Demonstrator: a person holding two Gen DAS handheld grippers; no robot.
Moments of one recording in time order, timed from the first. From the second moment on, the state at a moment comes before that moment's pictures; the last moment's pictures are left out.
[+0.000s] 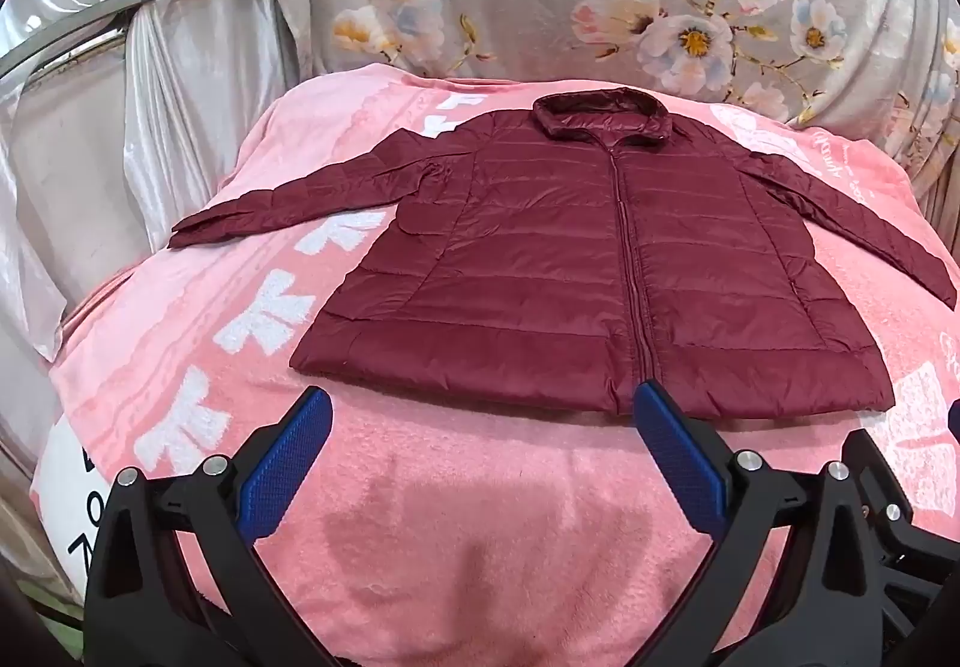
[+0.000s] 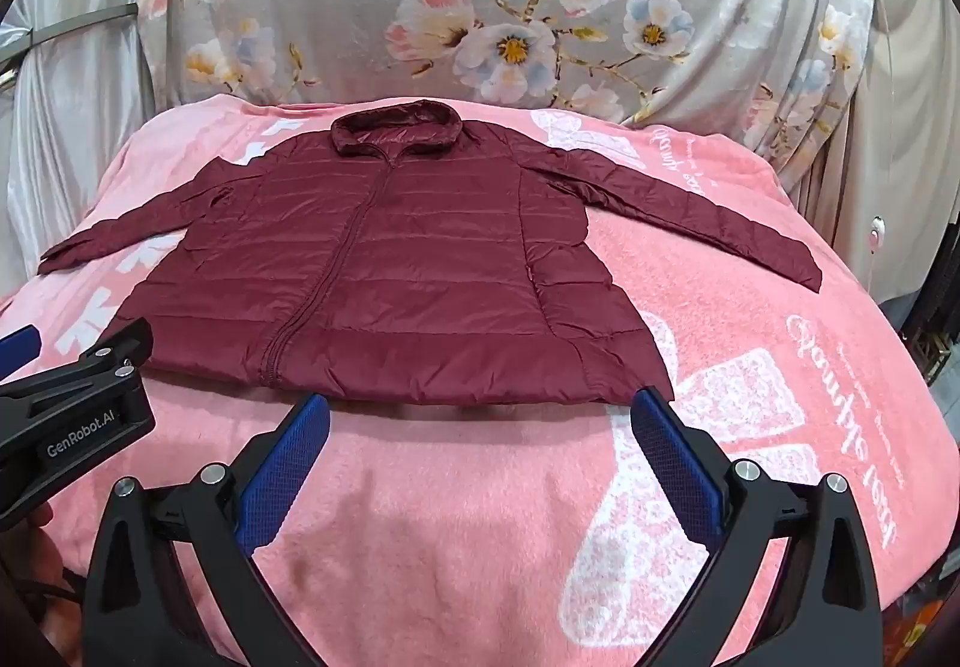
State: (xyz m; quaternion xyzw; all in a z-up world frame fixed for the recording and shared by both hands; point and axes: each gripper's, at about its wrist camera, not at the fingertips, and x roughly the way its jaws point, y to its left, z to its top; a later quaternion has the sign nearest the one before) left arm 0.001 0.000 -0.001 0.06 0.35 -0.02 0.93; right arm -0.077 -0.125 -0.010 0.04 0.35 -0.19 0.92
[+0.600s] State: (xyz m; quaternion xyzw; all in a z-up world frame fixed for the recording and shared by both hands) left arm -0.008 0.002 0.005 0.06 0.34 -0.02 0.94; right arm -0.083 -0.115 -0.002 0.03 0.34 -0.19 0.92
